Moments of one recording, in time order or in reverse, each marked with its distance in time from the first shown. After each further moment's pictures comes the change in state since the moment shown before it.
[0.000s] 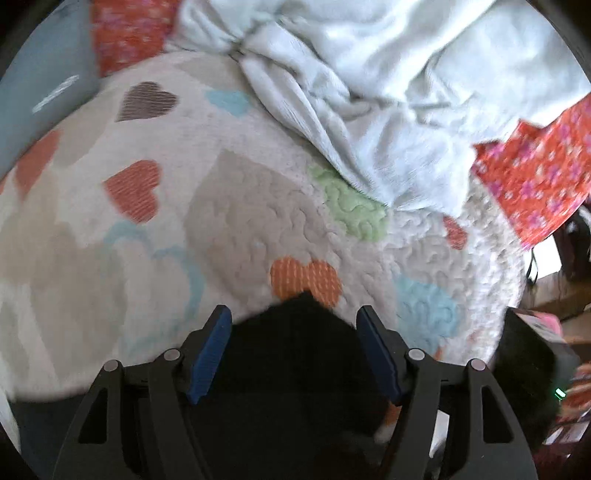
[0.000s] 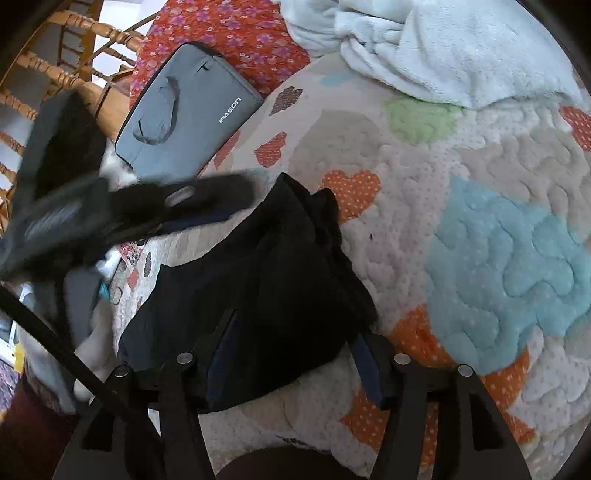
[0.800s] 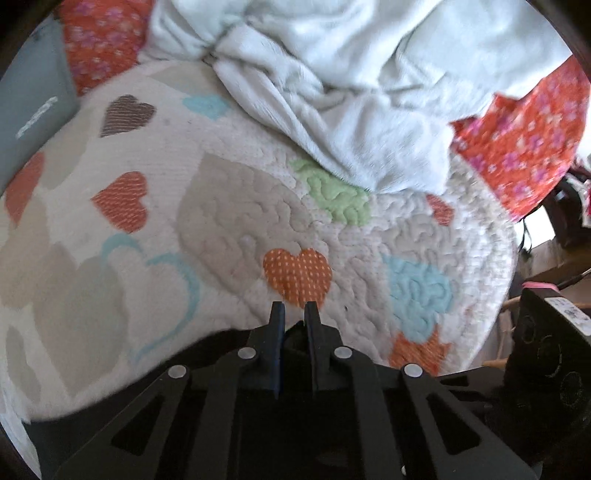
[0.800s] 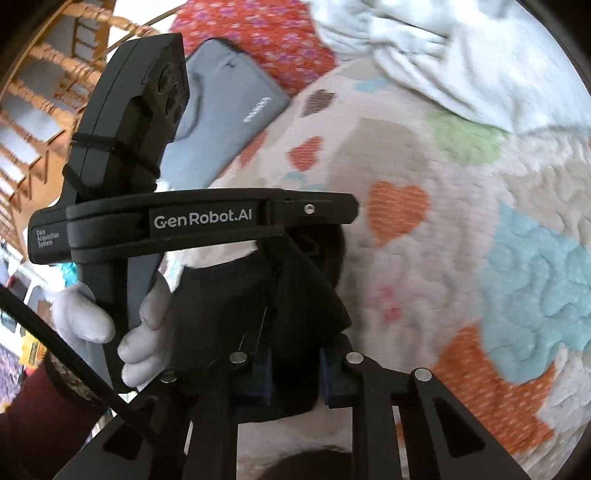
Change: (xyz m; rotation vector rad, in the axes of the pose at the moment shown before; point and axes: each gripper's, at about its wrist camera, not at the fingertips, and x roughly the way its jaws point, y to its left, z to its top) left arm -0.025 -0.009 -0.016 0.074 -0.014 -0.046; right arm 0.006 0.047 0.011 -0.064 0.003 0.059
